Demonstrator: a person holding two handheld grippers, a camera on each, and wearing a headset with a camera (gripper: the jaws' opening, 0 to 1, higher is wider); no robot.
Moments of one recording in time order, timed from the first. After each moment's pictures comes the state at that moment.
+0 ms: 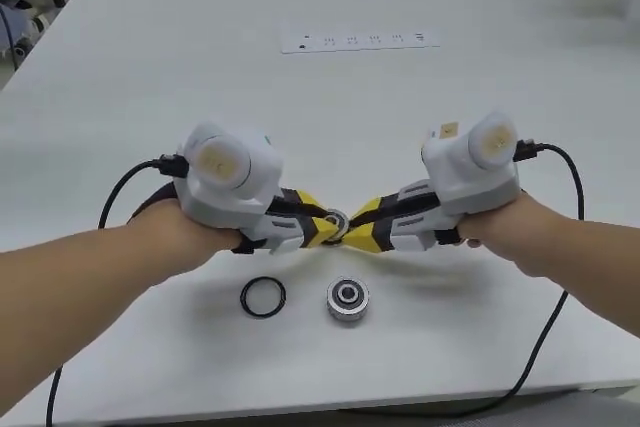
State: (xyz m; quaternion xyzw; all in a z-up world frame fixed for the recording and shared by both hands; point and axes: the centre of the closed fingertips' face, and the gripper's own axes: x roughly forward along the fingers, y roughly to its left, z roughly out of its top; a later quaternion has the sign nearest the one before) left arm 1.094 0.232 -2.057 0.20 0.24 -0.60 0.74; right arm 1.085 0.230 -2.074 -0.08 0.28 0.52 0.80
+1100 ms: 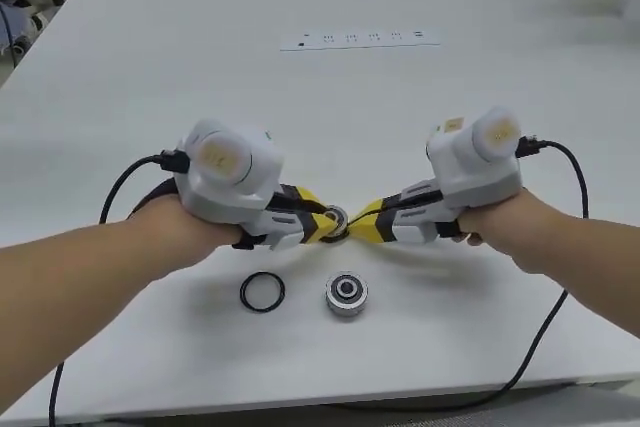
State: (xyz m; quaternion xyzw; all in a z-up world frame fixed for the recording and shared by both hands) left arm 1.095 0.233 -2.057 0.20 0.24 -0.60 0.74; right arm 1.083 0.228 -2.073 -0.04 0.30 0.50 0.81
